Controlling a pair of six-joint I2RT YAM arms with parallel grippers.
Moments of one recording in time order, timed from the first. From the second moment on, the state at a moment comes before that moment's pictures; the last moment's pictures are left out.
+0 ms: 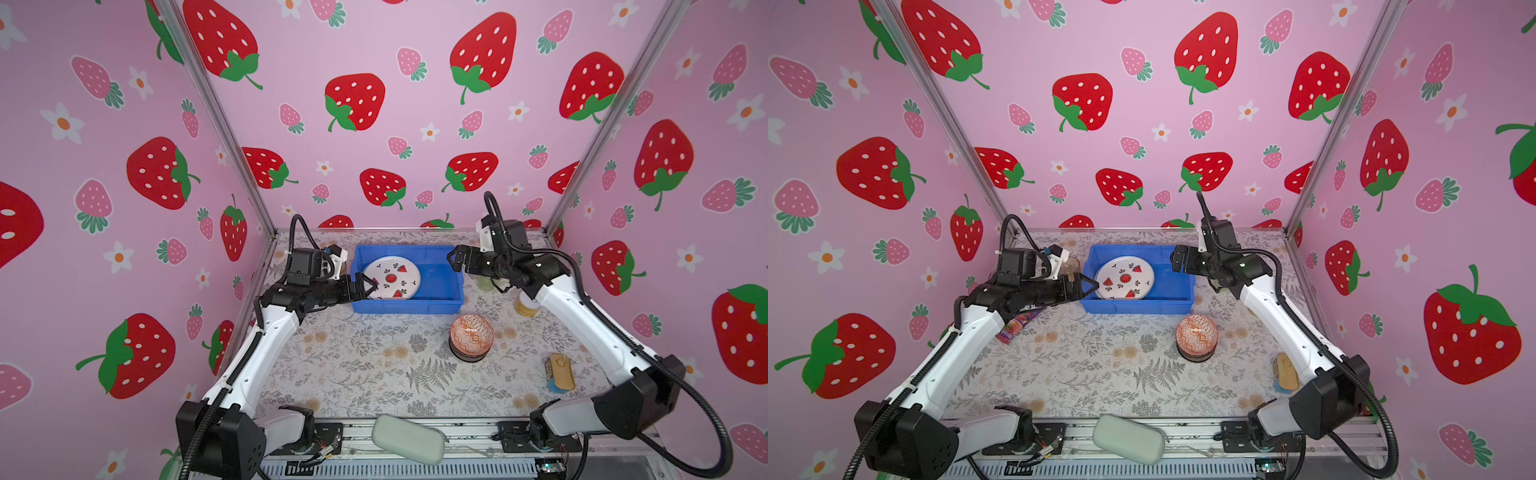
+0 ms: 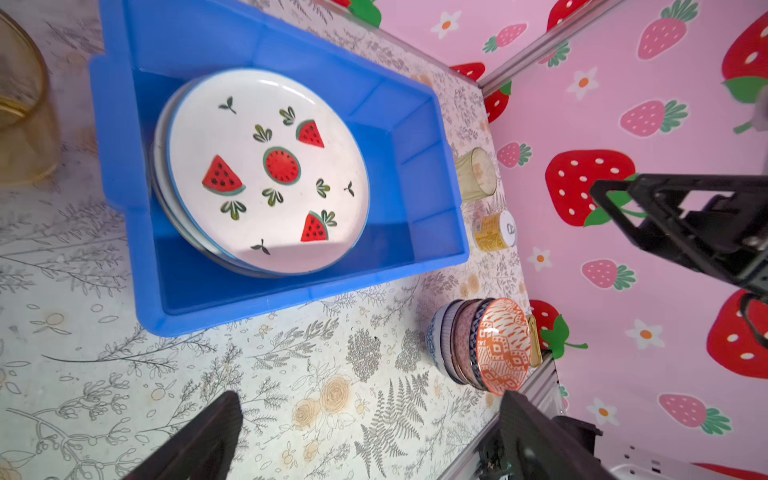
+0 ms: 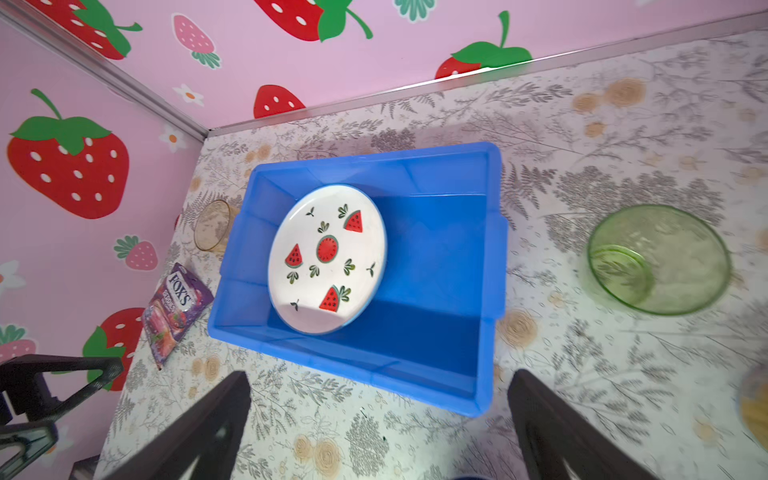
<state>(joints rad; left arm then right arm) -0.17 1.24 1.08 -0.66 0.61 -0.35 0.55 1.38 1.40 -0.69 -0.04 0.46</state>
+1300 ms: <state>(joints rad) -0.49 1.20 1.02 -0.68 0.46 -0.58 0.58 1.09 0.93 -0.98 0.04 0.53</state>
